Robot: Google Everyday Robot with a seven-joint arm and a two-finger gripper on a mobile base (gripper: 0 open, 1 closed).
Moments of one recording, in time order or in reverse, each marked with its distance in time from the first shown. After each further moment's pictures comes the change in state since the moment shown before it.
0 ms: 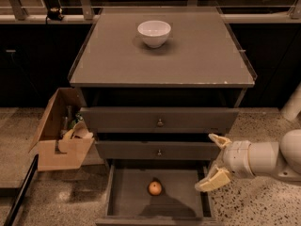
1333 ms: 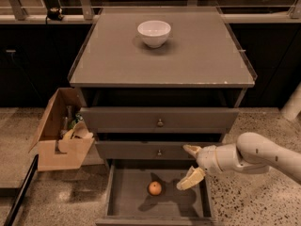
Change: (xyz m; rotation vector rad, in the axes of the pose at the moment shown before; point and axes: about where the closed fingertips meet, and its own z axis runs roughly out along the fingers) arm 0.067 -0.018 0.138 -0.244 -0.068 0.091
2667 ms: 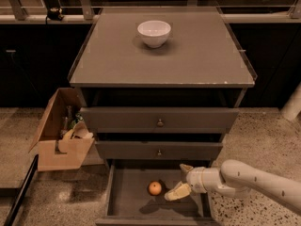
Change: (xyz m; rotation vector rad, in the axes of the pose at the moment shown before) arm 0.095 -0.019 0.086 0.098 -0.018 0.223
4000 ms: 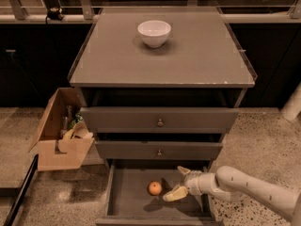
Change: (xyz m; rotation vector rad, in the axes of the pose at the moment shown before) arm 0.036 -0.032 0.042 0.014 -0.044 -0.024
